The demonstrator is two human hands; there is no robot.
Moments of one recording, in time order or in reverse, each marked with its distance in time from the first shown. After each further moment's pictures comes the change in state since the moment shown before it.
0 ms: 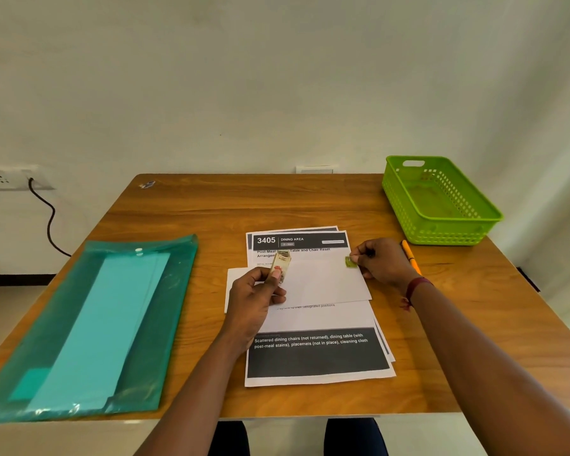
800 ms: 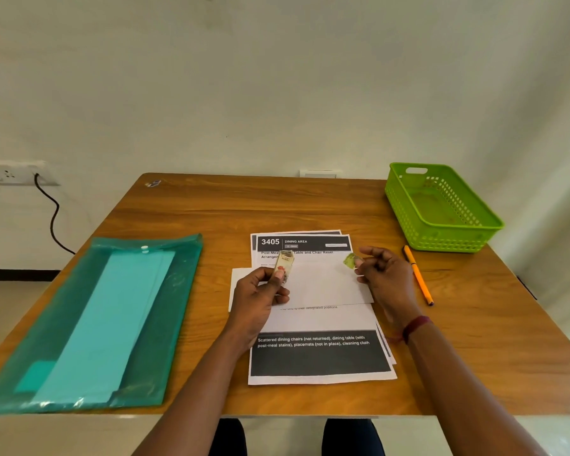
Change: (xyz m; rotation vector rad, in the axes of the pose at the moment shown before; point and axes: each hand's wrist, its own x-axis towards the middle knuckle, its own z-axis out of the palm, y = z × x) left_hand 0.002 0.001 -0.001 -0.064 -0.009 -0.030; right_hand -0.045 0.002 0.026 0.585 0.231 -0.107
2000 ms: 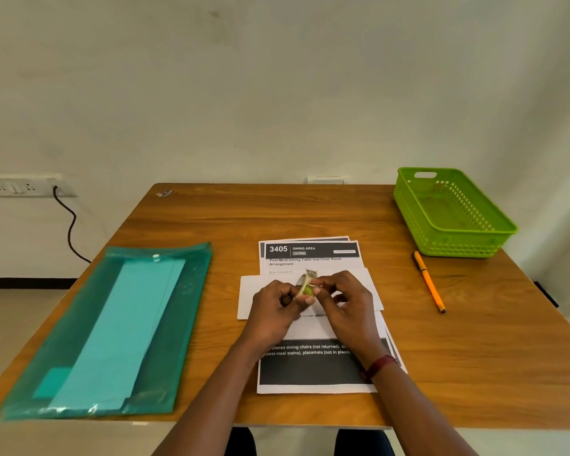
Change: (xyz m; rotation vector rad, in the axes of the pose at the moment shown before) left_hand -0.015 0.012 0.008 0.467 -0.107 0.176; right_hand -0.059 0.005 0.064 -0.261 -0.118 -0.511
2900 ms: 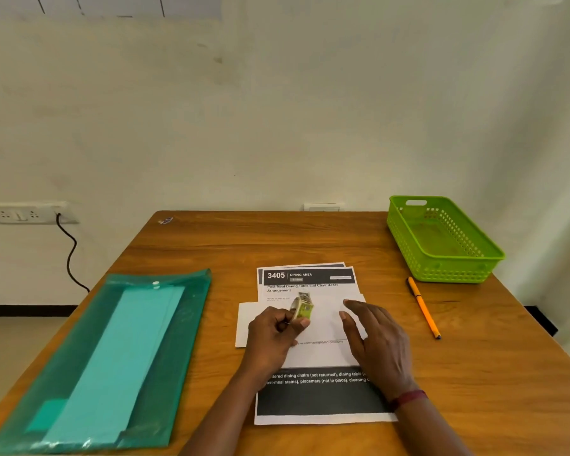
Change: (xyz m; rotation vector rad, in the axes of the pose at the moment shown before) left_hand 0.001 -0.003 0.004 -0.066 0.101 -0.058; right_hand -0.008 0.009 -0.044 -0.654 0.102 -0.261
